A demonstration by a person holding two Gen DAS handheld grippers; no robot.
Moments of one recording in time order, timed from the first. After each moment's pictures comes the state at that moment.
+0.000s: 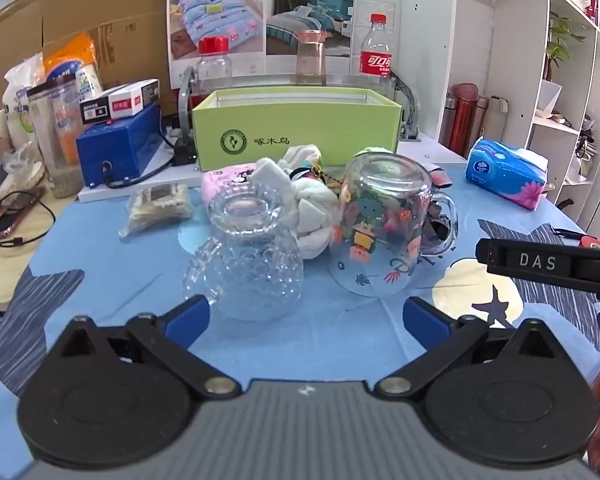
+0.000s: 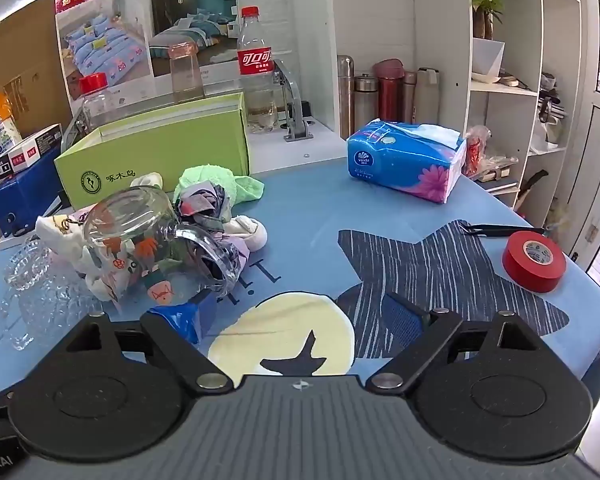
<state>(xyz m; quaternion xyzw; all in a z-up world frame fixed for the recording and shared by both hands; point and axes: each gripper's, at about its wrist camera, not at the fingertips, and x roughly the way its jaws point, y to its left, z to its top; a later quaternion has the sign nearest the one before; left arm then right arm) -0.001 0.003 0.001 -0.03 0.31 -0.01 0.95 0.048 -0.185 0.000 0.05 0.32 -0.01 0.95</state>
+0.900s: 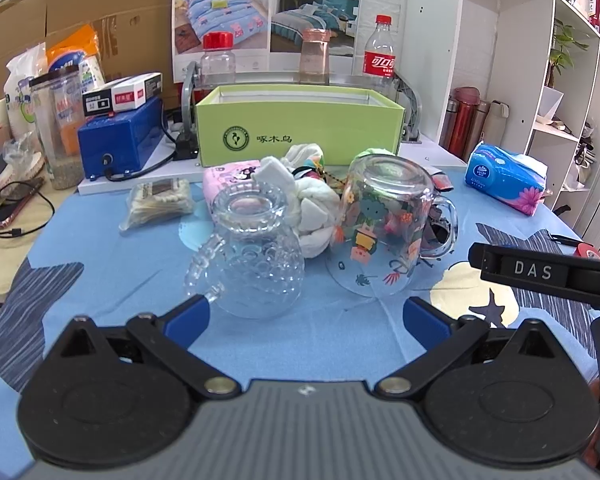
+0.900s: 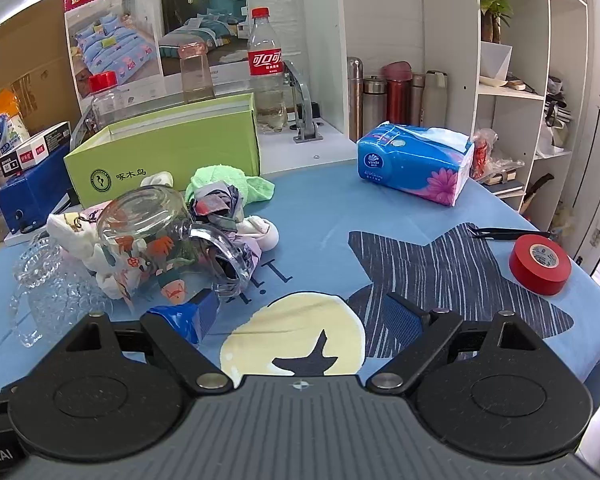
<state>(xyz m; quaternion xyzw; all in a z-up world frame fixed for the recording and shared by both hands) 0.000 0.004 0.002 -0.03 0.31 0.00 0.95 0.046 -0.179 0.003 0.04 0.32 0.00 0.95</state>
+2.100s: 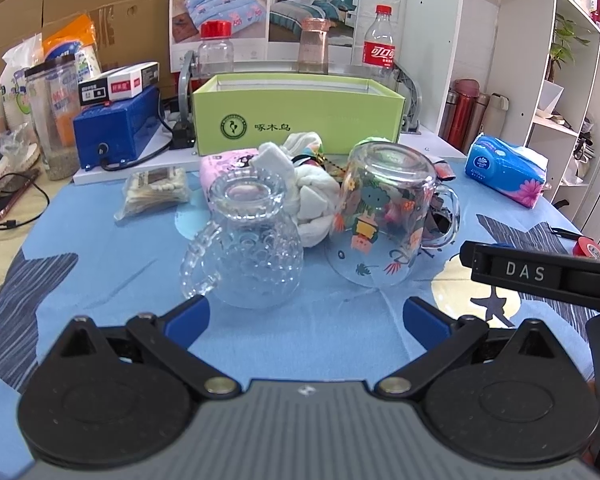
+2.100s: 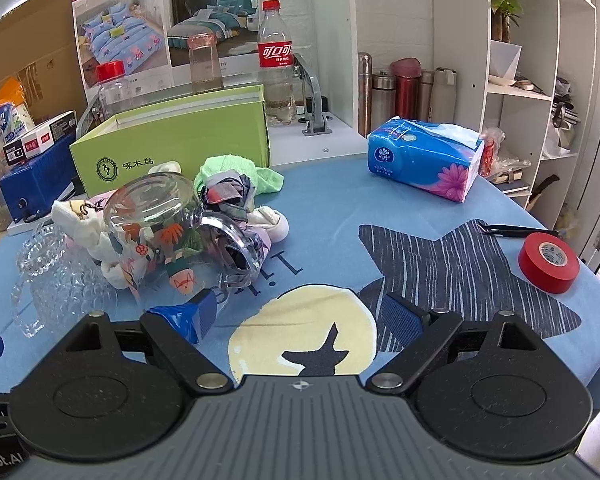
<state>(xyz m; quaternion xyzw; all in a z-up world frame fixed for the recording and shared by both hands) 0.004 0.006 -0.005 -0.03 0.33 0.00 0.94 0.048 -0.172 -0.001 0.04 0.32 0.01 0.95</state>
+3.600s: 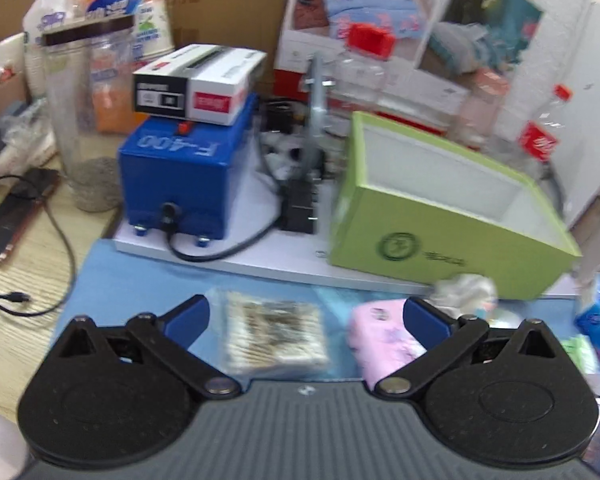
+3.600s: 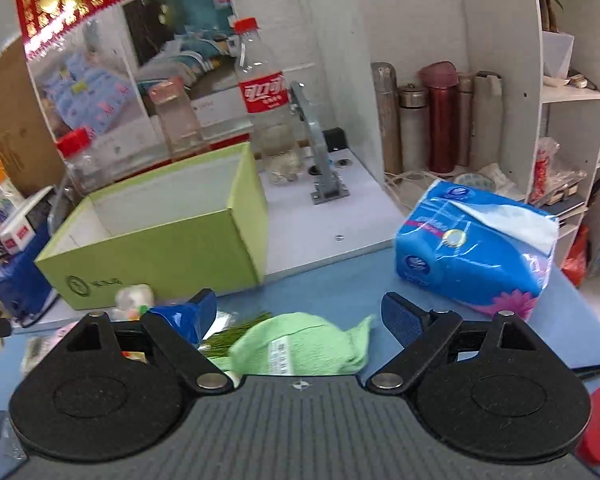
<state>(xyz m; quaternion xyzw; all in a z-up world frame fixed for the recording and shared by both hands) 0.186 0.176 0.031 -0.13 0.38 0.09 0.91 0.190 -0.218 0.027 0.11 0.32 0.09 0.93</state>
